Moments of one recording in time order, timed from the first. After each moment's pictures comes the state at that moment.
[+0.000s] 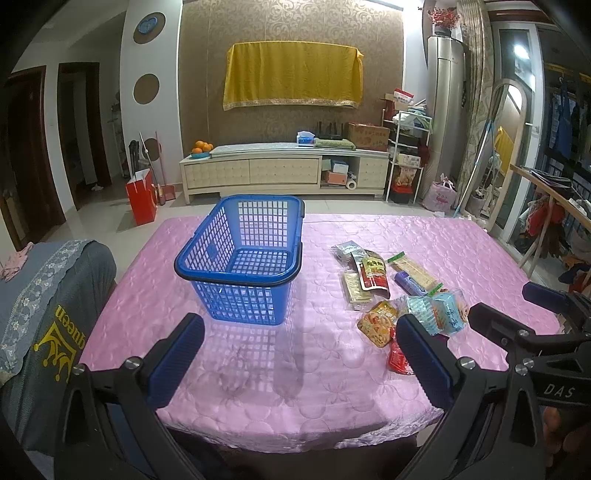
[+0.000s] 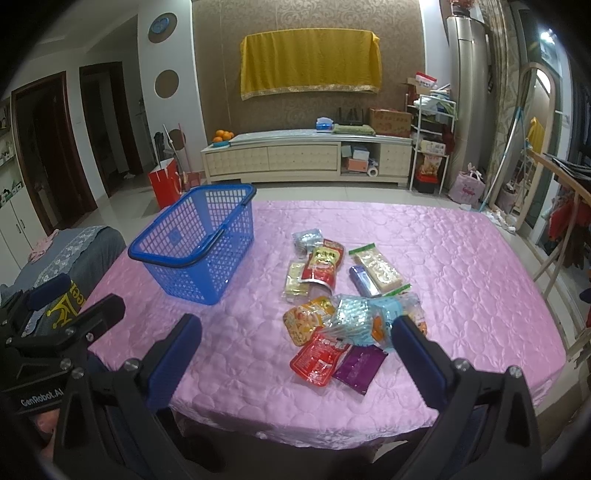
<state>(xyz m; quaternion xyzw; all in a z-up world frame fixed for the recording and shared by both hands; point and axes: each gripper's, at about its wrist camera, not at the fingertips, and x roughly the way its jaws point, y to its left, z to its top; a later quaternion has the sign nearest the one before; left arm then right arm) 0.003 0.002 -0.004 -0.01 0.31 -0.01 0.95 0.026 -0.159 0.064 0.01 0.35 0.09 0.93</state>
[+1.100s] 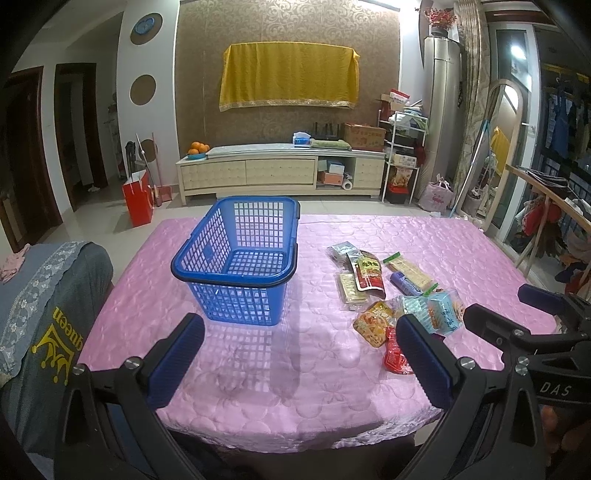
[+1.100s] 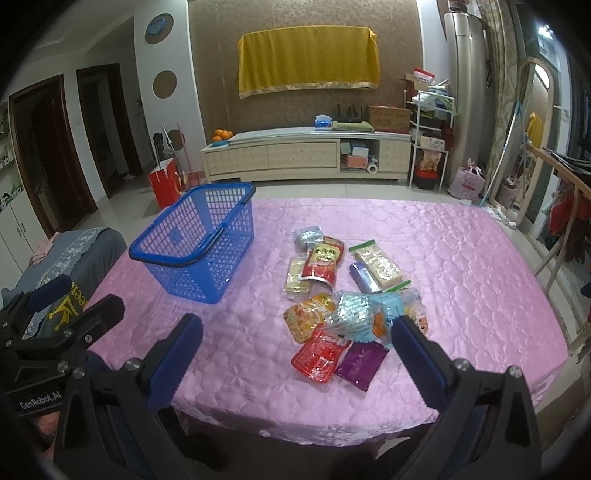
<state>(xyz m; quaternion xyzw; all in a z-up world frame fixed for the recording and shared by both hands) 0.003 0.002 -0.001 -0.01 0.31 -0.02 0.95 0.025 -0.161 0.065 0.02 0.35 0.10 0.93</state>
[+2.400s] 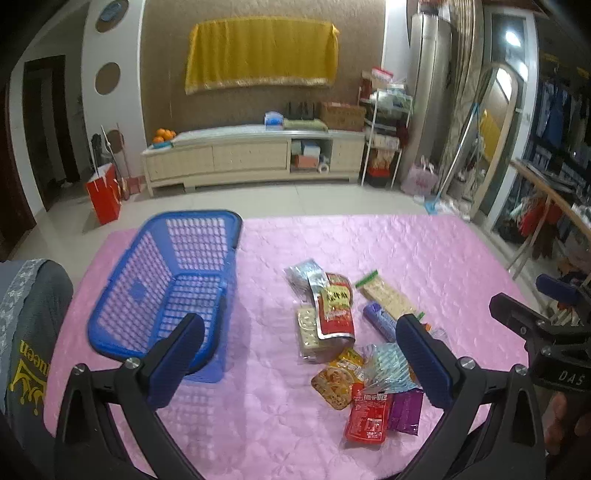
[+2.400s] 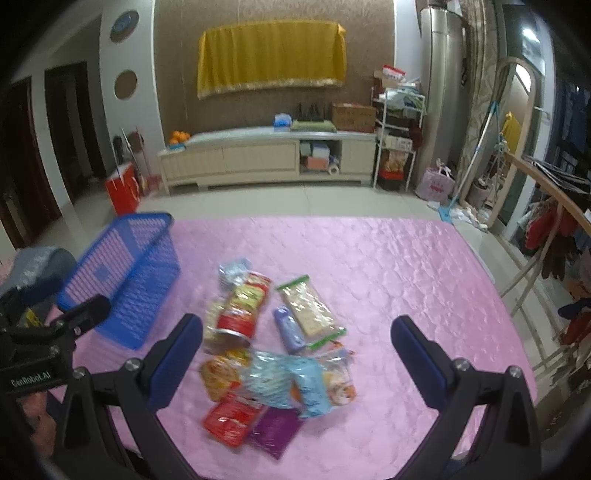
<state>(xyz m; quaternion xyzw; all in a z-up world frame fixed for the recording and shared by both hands) 0.148 -0.068 -0.009 0.00 0.36 -0.07 0.93 0.138 -0.240 0.071 0.00 0.37 0.03 0.93</state>
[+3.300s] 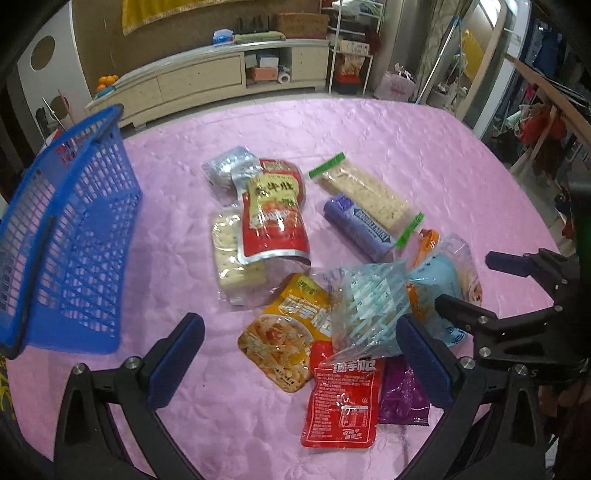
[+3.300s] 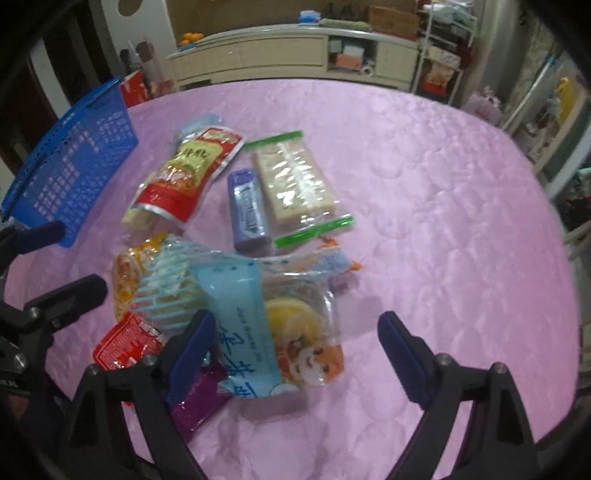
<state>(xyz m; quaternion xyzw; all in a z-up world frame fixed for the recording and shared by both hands) 0.198 -0.146 -0.134 0.04 0.50 -0.13 0.85 0.191 -0.282 -0.085 -0.02 0.54 0.11 0.84</state>
